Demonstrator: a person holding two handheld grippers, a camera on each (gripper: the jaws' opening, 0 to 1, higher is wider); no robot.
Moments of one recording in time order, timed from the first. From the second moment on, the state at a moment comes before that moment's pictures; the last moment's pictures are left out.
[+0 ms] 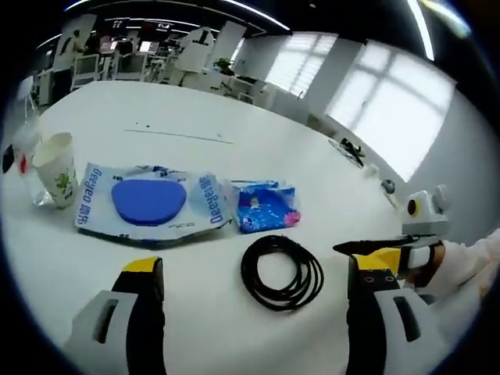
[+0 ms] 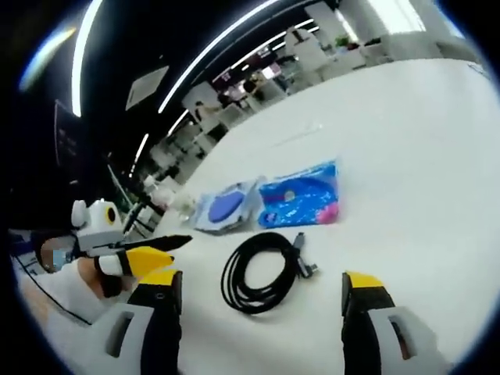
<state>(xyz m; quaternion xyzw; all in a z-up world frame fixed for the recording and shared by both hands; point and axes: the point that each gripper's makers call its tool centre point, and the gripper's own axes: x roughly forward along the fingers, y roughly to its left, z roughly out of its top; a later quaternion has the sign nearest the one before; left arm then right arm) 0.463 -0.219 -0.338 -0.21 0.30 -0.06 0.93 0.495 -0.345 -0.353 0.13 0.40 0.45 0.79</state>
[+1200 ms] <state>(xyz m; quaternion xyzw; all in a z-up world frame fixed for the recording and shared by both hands) 0.456 -0.083 -0.354 -0.13 0.33 0.03 0.93 0.526 -0.276 -0.323 0.09 0.37 0.50 0.78</state>
